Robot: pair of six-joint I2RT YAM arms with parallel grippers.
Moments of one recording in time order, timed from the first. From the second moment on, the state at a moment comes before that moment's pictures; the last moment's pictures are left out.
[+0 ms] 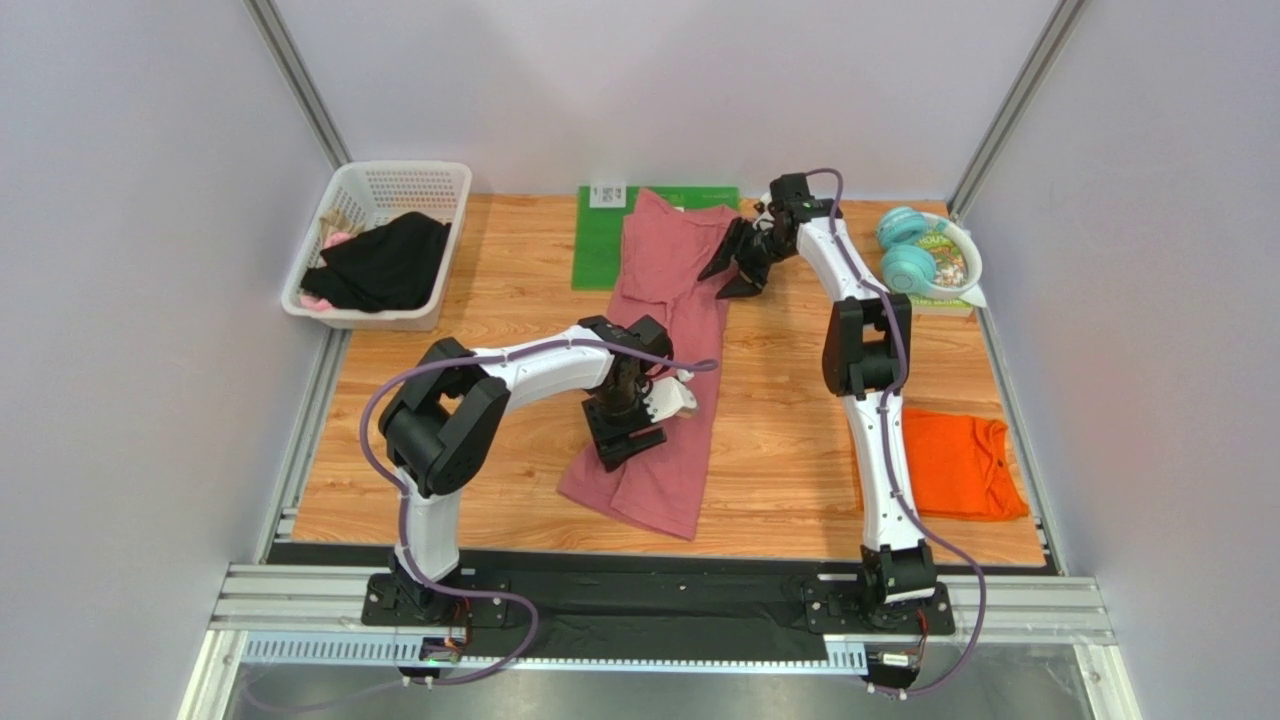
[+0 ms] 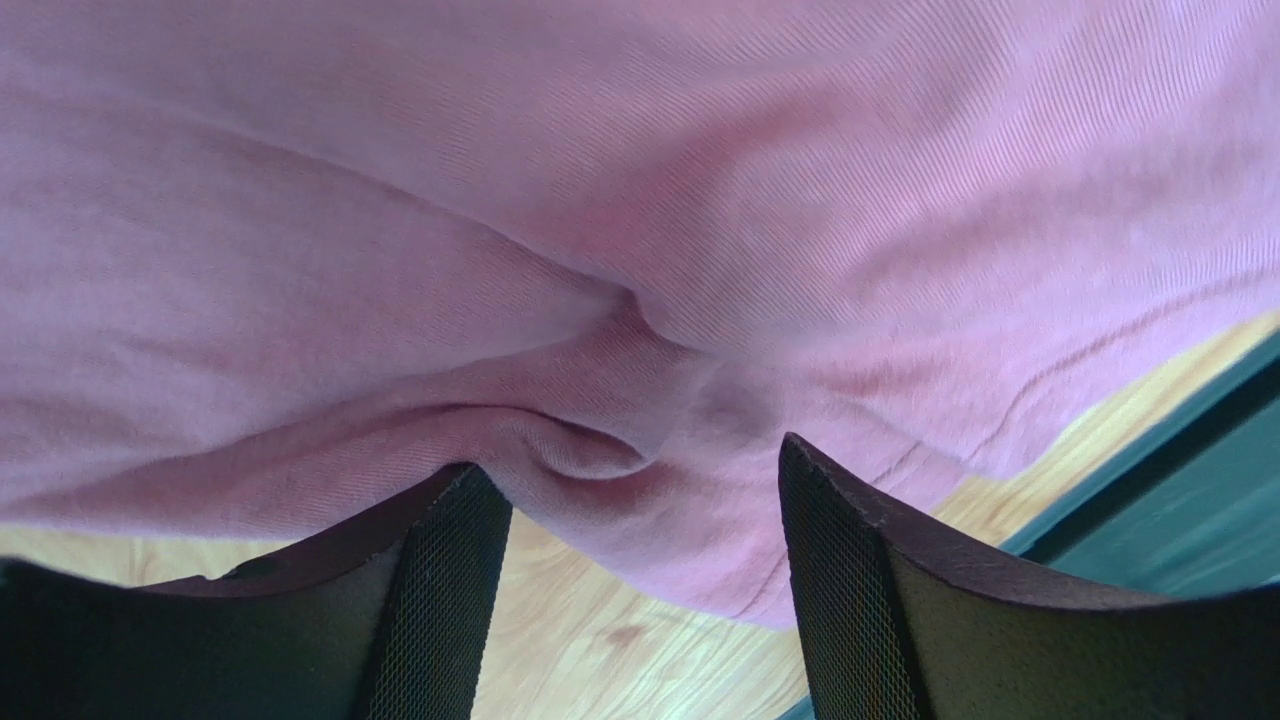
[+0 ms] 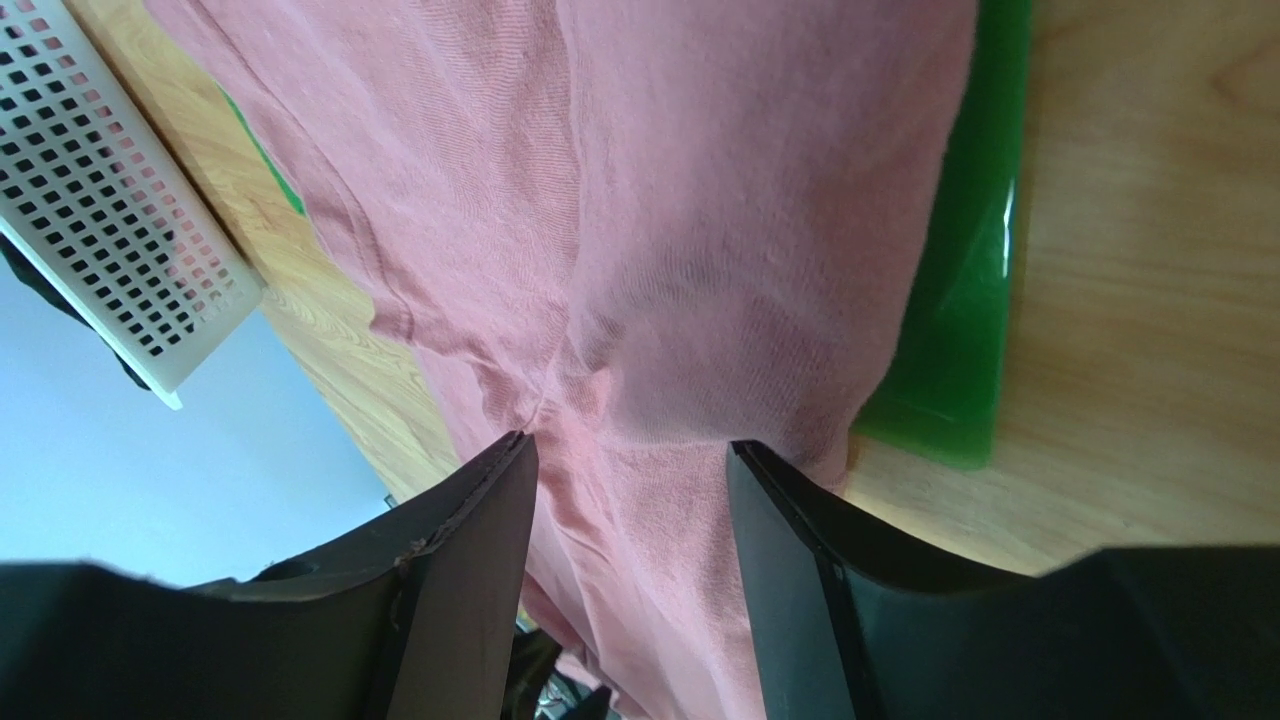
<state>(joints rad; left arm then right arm) -0.76 1.93 1.32 -0.92 0.16 0.47 0.14 2.68 2.48 -0.94 -0.64 0.63</state>
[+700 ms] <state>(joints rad) -0.79 1.90 1.34 -0.98 0.15 0.44 0.12 2.65 2.48 -0.89 -0.60 0.59</state>
